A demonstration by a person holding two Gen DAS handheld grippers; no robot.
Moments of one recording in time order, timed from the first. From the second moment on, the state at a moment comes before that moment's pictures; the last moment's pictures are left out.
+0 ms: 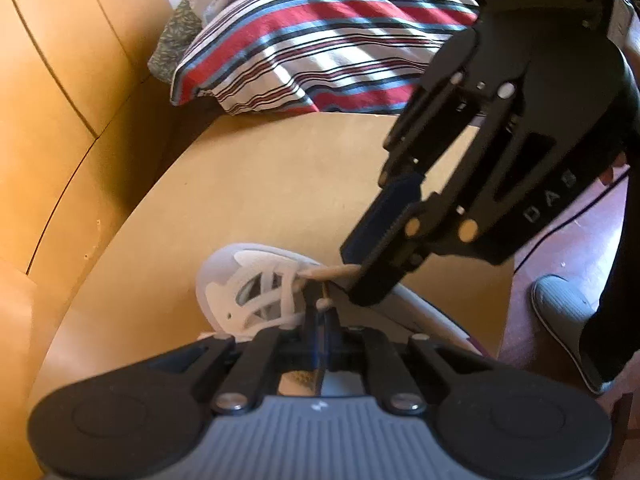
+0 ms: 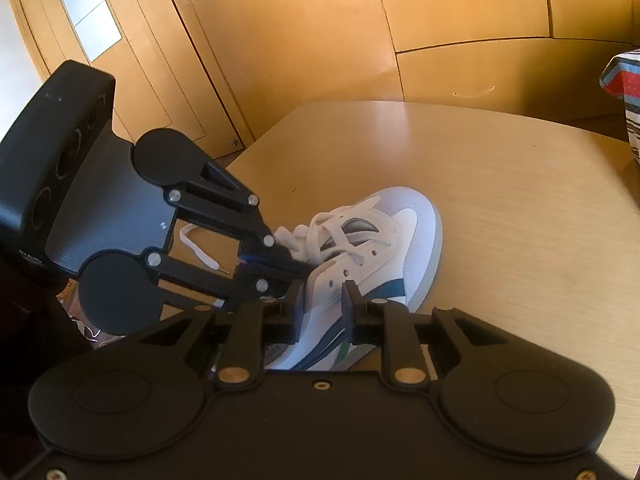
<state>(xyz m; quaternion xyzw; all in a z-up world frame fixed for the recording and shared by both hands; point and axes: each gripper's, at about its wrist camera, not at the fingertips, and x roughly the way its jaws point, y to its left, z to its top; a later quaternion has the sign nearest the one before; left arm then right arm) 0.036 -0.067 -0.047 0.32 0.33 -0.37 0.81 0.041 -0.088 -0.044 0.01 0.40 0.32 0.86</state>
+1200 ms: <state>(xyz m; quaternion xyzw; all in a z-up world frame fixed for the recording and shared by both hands) 0.035 -0.071 -0.048 0.29 0.32 -0.34 0.84 0.044 -0.125 -0.040 0.10 0.39 0.30 0.86</state>
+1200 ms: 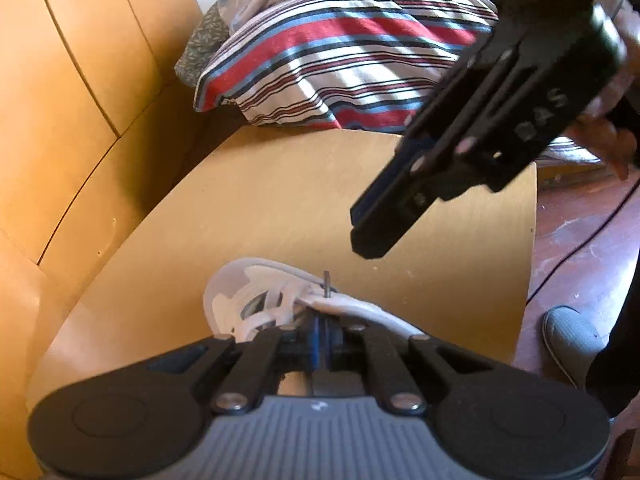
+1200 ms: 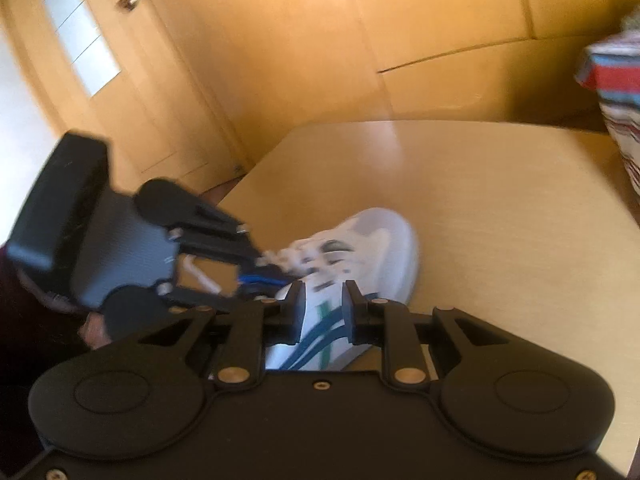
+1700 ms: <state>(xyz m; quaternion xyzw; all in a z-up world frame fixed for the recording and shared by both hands) 0.037 -0.072 -0.052 0.28 0.32 -0.34 0.84 0.059 -0.125 -0.082 0.31 0.42 0.25 0.81</state>
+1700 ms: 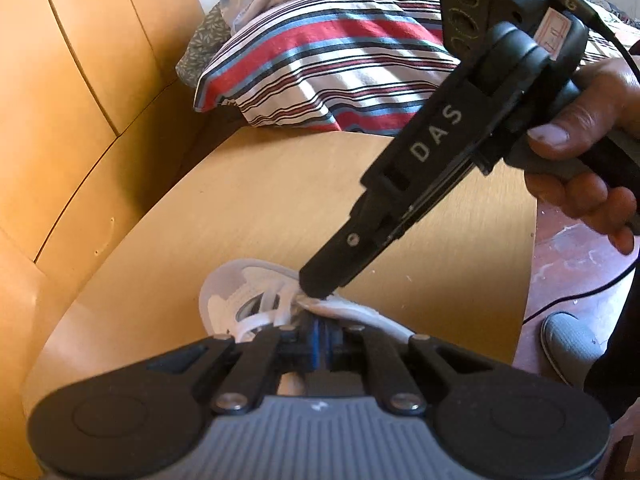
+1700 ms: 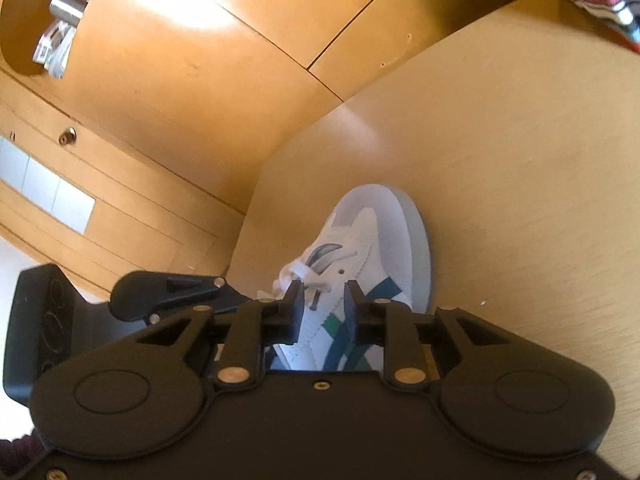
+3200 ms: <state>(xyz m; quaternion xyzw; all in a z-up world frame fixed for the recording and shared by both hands) 0.013 -0.036 -0.033 0.24 0.32 -0.30 0.86 0.024 -0.158 0.034 0.00 0.19 0.23 0.95</state>
